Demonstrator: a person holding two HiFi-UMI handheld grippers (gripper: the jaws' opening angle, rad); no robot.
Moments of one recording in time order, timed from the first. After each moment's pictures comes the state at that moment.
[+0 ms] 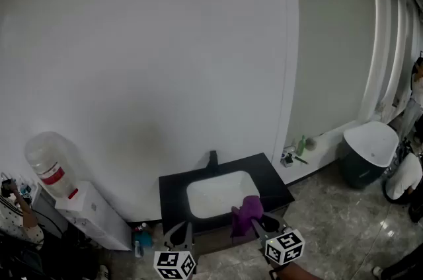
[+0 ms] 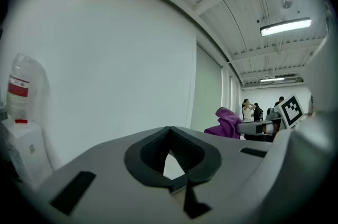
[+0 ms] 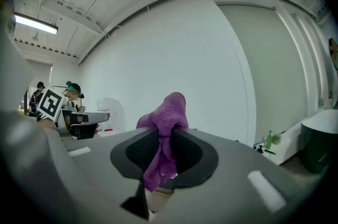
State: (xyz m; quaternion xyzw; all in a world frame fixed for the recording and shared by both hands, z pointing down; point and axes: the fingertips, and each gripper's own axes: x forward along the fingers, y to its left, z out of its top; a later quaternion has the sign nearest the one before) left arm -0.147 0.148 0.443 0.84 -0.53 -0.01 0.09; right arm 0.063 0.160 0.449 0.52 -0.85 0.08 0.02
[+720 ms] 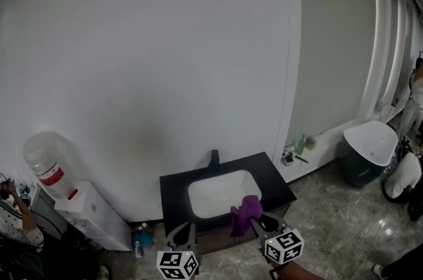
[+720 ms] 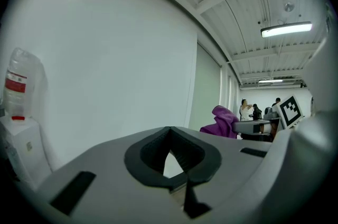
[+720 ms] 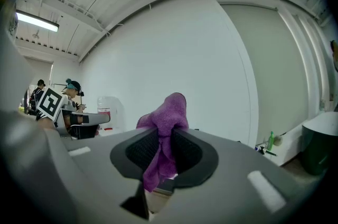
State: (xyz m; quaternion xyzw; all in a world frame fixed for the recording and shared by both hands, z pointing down) left arm -0.157 0.139 0.455 0.85 -0.52 -0.01 0.10; right arm 0.041 0.151 0.453 0.51 -0.85 0.08 0.02
